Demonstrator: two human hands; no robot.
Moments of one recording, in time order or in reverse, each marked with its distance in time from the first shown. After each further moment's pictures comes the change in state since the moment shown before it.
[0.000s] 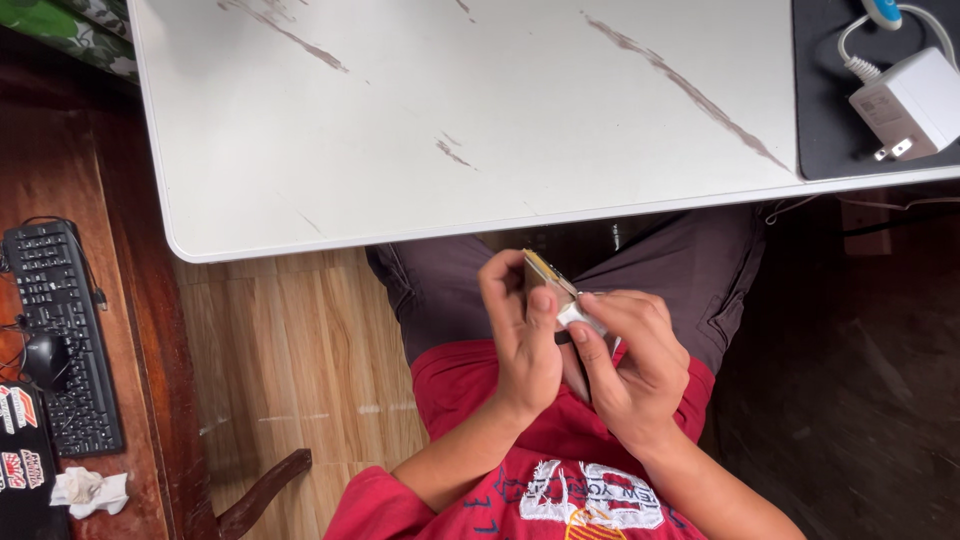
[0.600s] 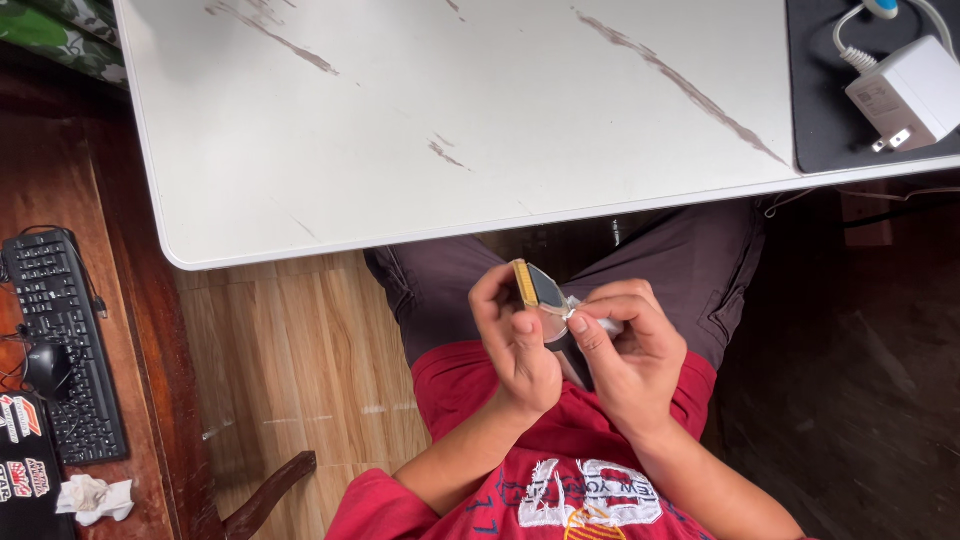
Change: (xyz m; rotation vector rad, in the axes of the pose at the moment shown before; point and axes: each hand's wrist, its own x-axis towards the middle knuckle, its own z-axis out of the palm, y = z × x) left_hand -0.009 -0.020 -0.006 0.111 0.068 0.244; right_hand -0.009 0.019 0.007 0.384 0.011 0.238
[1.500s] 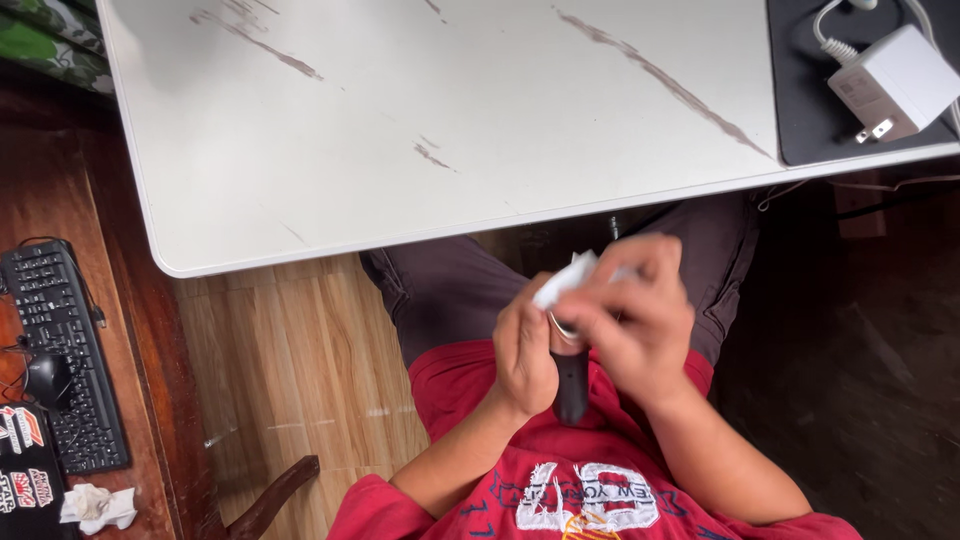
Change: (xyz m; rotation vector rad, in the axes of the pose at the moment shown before) left_hand 0.008 0.016 -0.001 -0.080 -0.216 -0.236; right_hand 0.042 -0.020 -0.013 -0.366 -0.074 -0.342
